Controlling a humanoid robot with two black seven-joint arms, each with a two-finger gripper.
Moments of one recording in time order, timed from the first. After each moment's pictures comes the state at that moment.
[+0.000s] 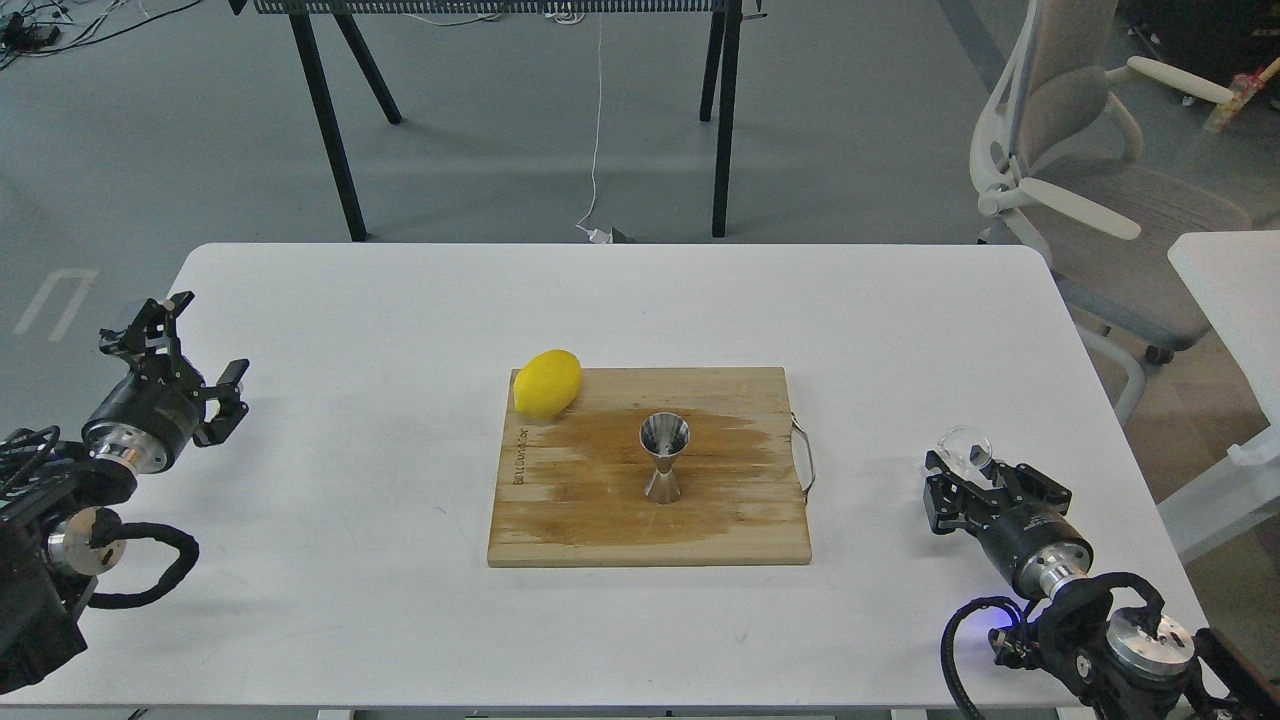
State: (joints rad) left arm -0.56 0.42 -0.56 -0.30 0.09 -0.49 -0.49; right arm 0.02 -0.17 1.35 1.01 0.45 0.11 -0.17
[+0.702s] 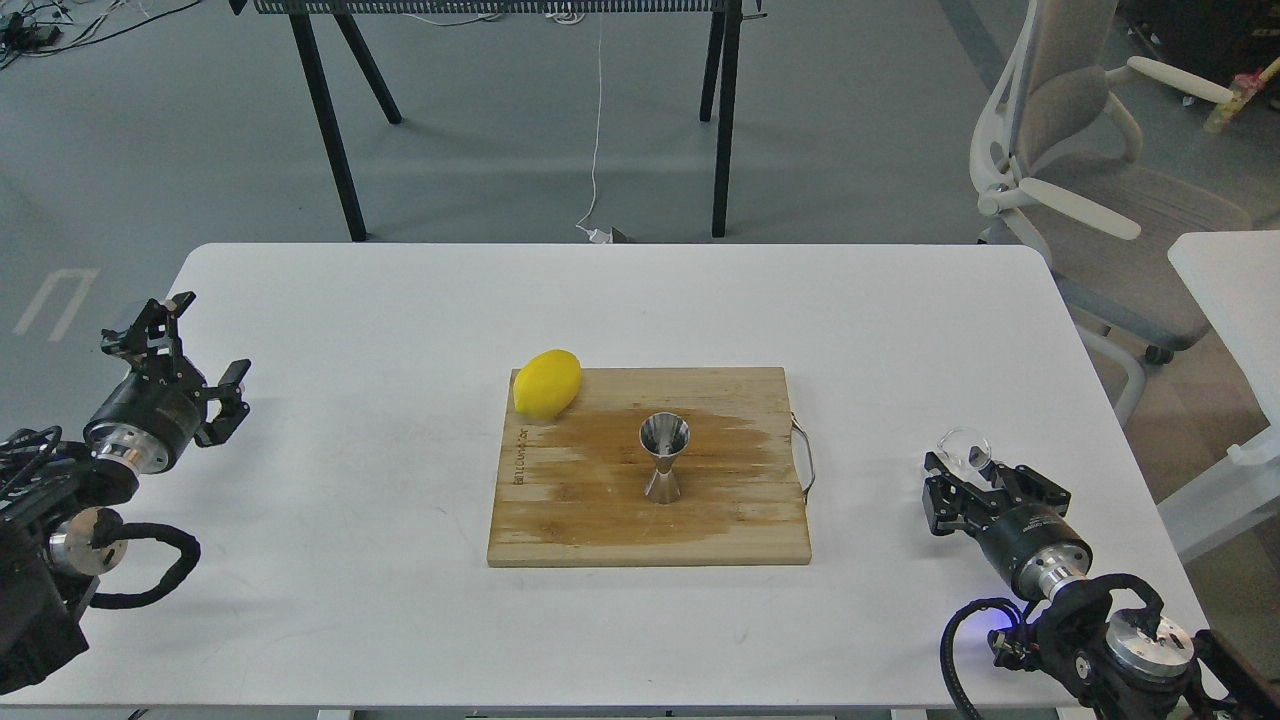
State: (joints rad) left arm -0.56 0.41 -0.56 -0.30 0.09 -0.49 -0.49; right arm 0.02 -0.17 1.35 1.01 0.45 0.11 -0.17
